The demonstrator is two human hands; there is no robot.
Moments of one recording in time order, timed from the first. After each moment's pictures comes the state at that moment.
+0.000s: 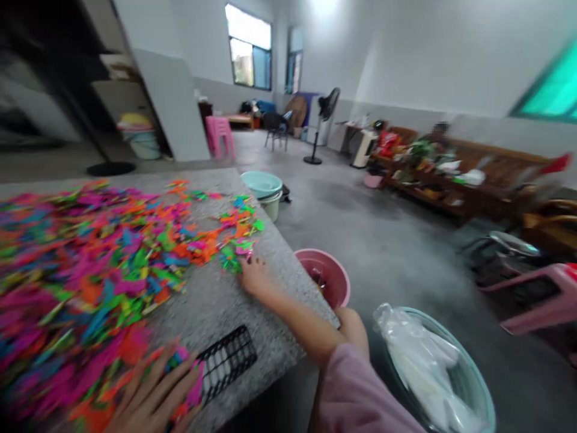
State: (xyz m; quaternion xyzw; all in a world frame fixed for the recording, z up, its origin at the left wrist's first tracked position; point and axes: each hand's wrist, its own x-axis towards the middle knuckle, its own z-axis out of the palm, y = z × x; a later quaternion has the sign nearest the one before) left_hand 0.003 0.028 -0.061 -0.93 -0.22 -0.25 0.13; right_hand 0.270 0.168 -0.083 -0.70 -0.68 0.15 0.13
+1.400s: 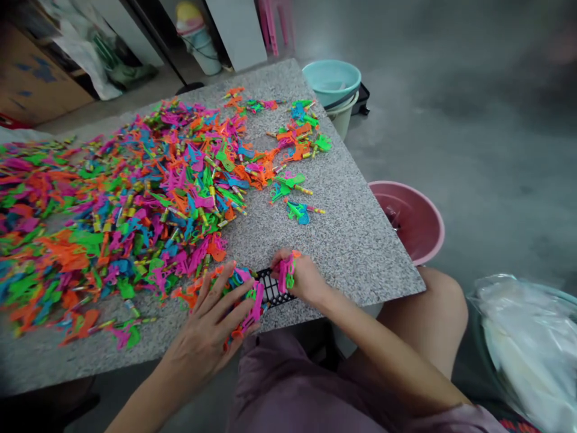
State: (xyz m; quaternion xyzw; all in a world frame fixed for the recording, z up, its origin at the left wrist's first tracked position) left_hand 0.033 -0.008 0.003 -0.93 -0.36 -0.08 -0.06; right_hand 0.238 0.035 -0.113 -0.47 -0.69 0.43 0.35
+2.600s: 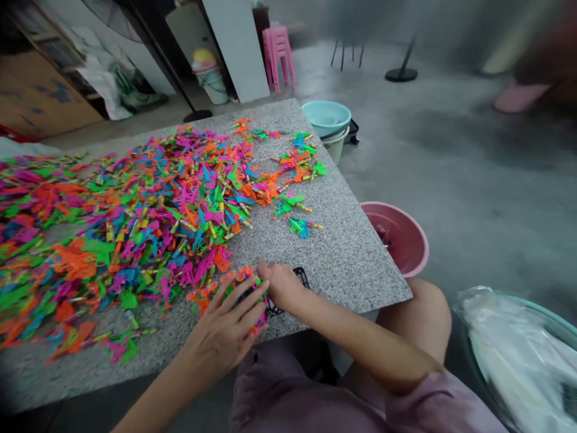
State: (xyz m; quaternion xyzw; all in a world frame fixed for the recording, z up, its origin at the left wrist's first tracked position) left_hand 0.036 -0.002 -0.003 -0.94 -0.32 -0.08 -0.02; right_hand 0.194 0.055 -0.073 -0.50 -0.81 0.29 0.11
